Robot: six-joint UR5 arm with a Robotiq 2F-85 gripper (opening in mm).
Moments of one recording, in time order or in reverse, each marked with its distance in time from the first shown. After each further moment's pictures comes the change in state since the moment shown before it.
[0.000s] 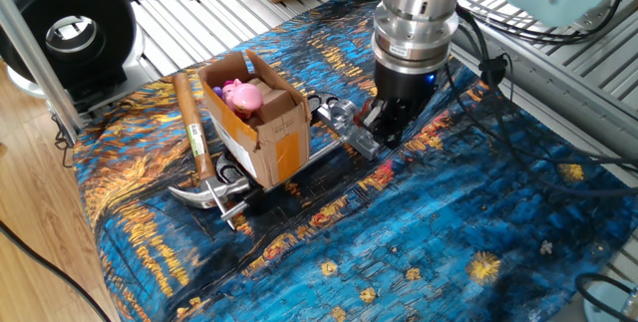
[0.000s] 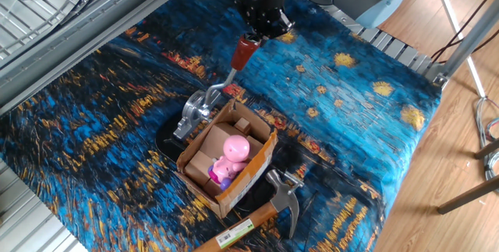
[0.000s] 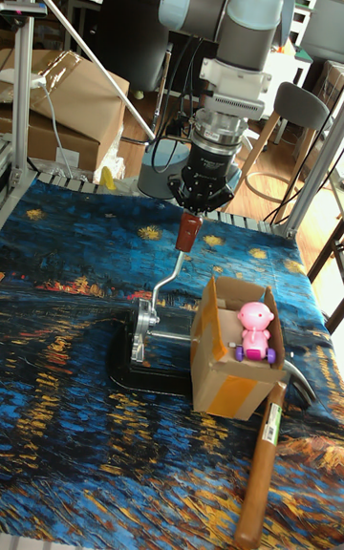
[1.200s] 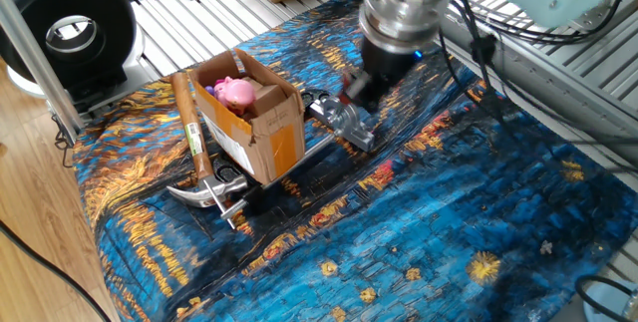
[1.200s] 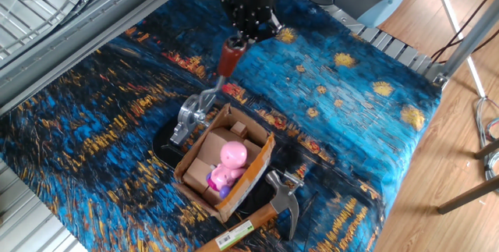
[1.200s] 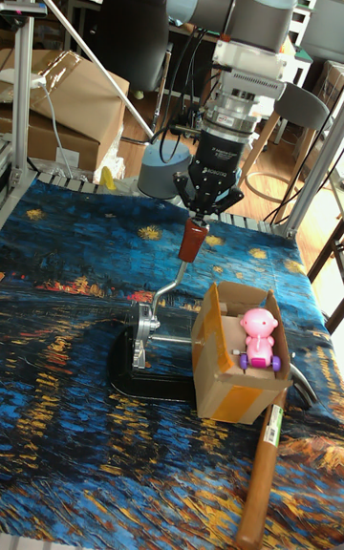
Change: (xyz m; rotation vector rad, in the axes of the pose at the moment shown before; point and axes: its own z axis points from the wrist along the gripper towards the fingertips) arm -0.053 0.004 -0.035 0.038 -0.131 -0.032
